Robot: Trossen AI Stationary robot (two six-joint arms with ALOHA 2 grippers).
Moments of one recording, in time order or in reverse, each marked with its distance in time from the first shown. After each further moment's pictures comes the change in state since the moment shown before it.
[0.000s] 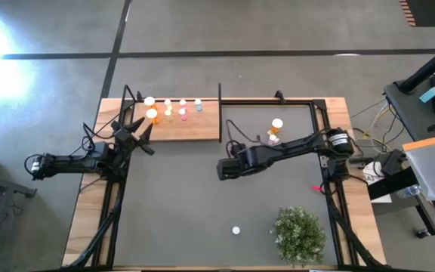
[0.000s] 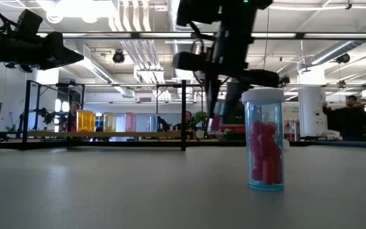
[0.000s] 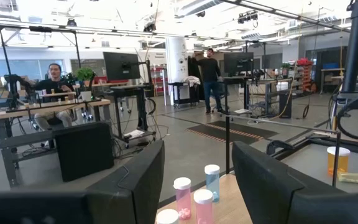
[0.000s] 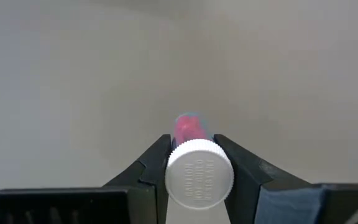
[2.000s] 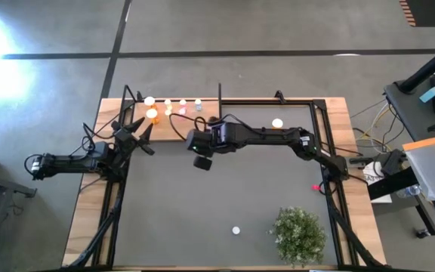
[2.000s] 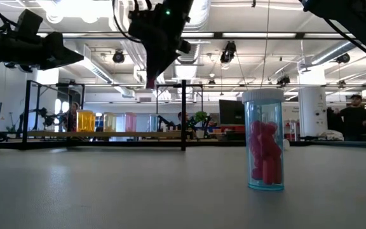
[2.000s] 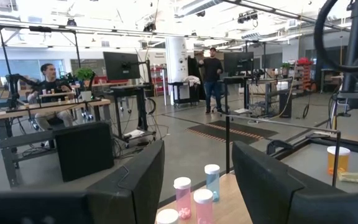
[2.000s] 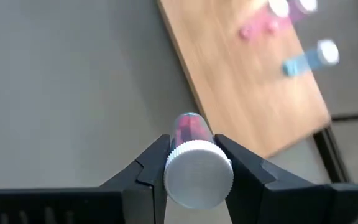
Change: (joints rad) left arm 0.000 0.001 0.000 -0.001 0.000 0.000; right arm -0.114 0.352 0.845 -0.219 0.111 -1.209
